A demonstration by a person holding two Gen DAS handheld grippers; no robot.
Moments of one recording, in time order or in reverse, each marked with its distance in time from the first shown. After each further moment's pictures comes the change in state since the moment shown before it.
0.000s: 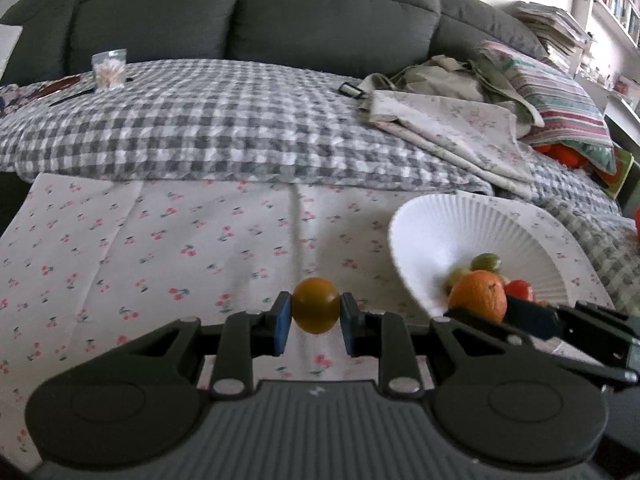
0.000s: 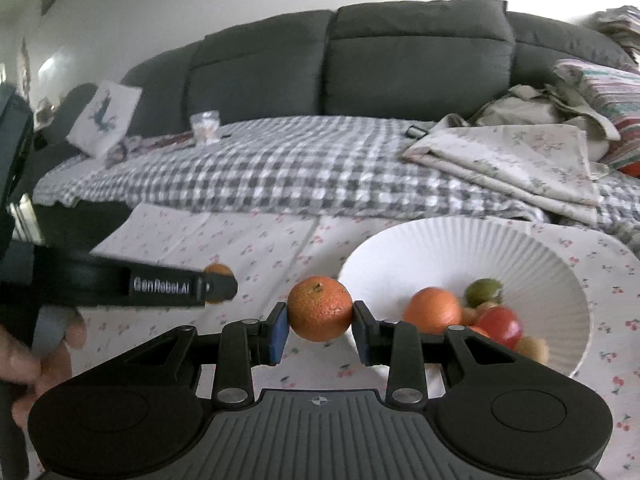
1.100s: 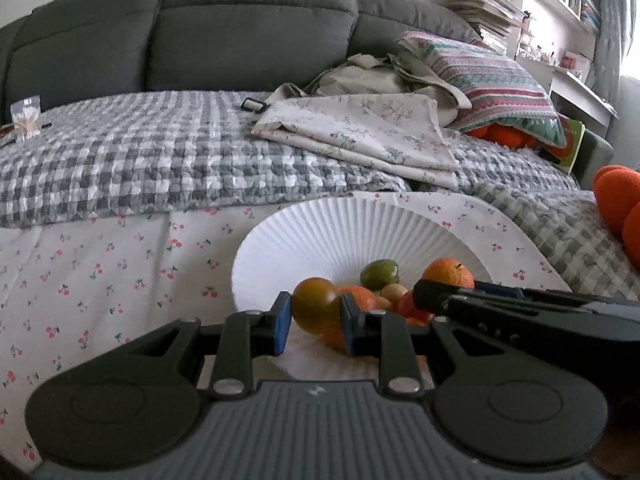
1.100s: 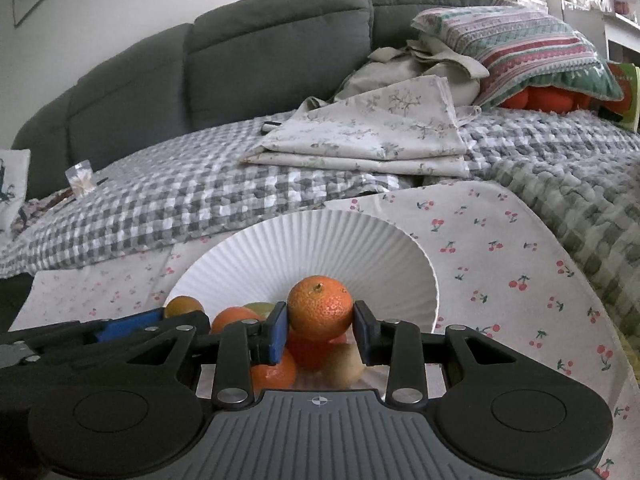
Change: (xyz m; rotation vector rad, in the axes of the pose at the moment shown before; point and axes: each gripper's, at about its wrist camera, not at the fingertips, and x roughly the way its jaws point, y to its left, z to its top) left arm 0.029 -0.094 -0.006 0.123 -0.058 -0.105; right arm -0.001 -0.103 0.001 0.264 0.021 -0.224
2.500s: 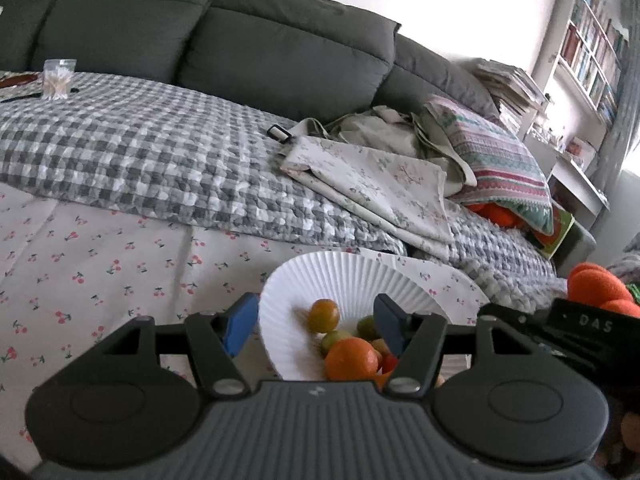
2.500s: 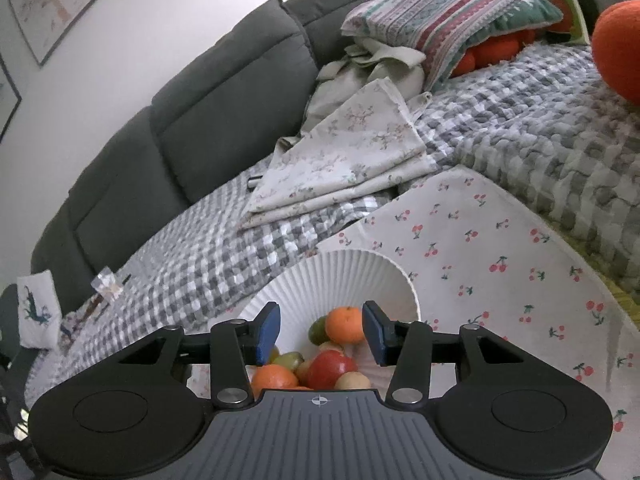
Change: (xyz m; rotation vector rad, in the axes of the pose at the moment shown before) left arm -0.035 0.045 0.017 -0.236 -0.082 -0.085; right arm -0.035 -0.050 0.025 0.368 -0.042 0.103
